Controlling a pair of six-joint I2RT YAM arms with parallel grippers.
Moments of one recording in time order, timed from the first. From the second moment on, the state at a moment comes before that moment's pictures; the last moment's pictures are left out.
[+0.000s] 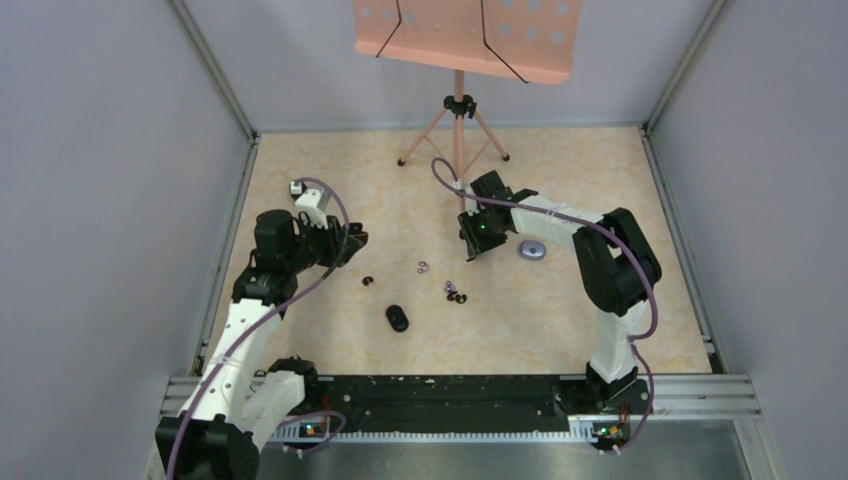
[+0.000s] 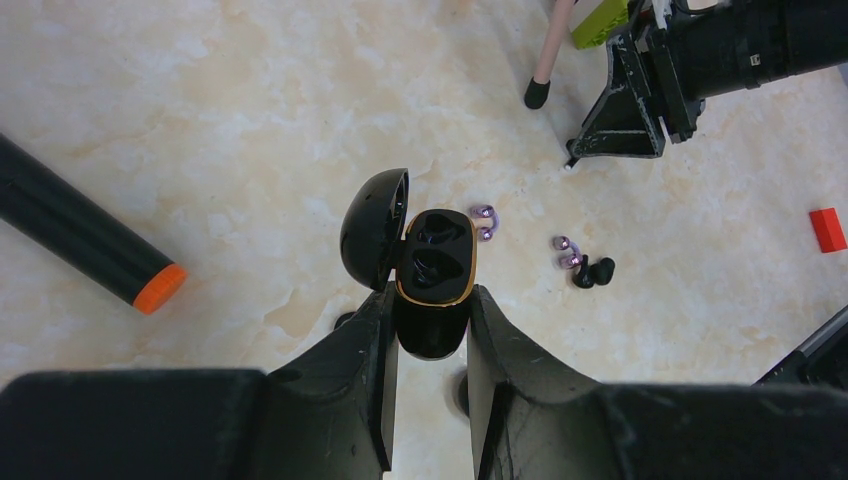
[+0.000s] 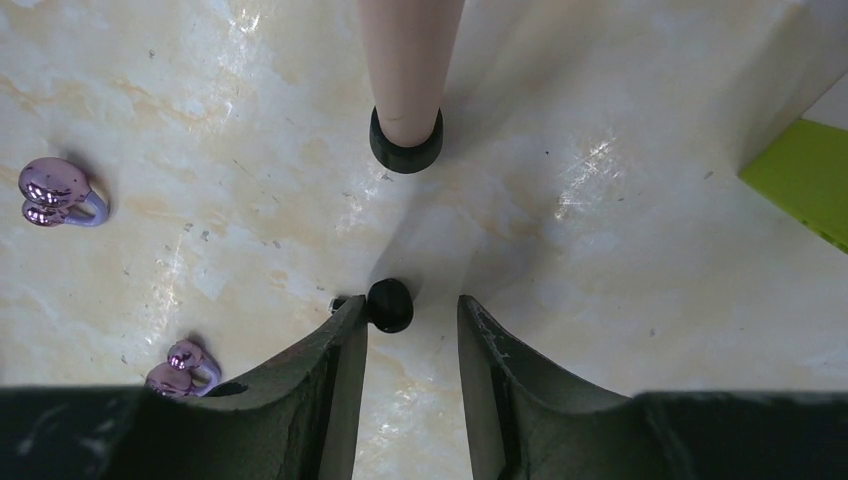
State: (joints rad) left arm -0.09 0.88 0.70 -0.29 0.48 -0.16; right arm 0.55 1.92 1.29 -0.48 -0.13 0.08
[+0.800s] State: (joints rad) left arm -0.08 0.89 0.69 -0.22 0.57 -0.16; right arm 0.55 1.90 1.29 -0.49 -0.15 0.07
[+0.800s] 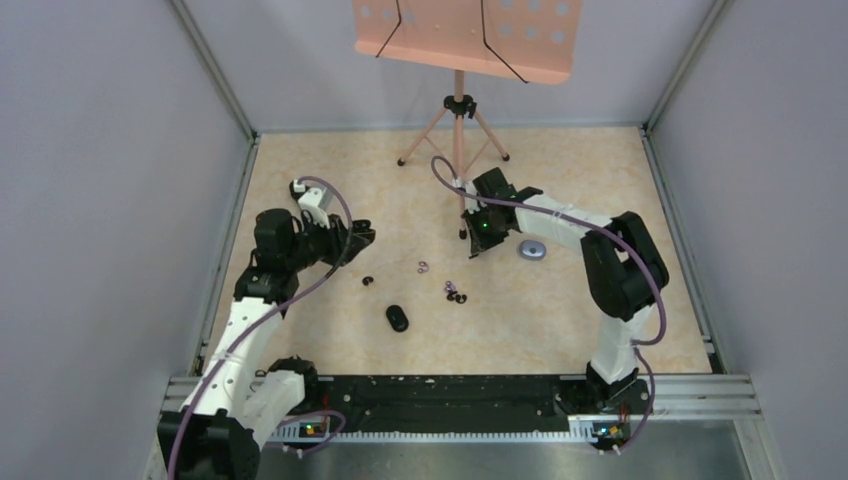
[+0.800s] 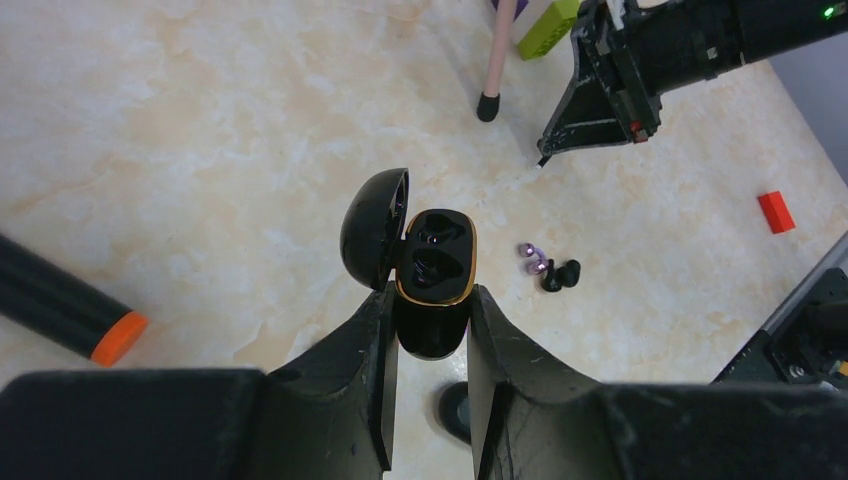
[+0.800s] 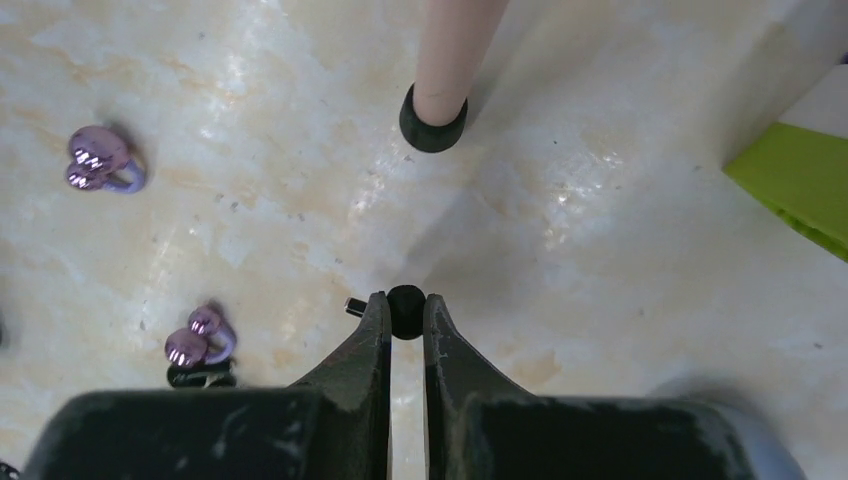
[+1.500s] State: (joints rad) left arm -0.41 1.21 0.83 0.20 0.86 -0.17; right arm 0.89 1.03 1.14 -0.28 -0.05 -0.68
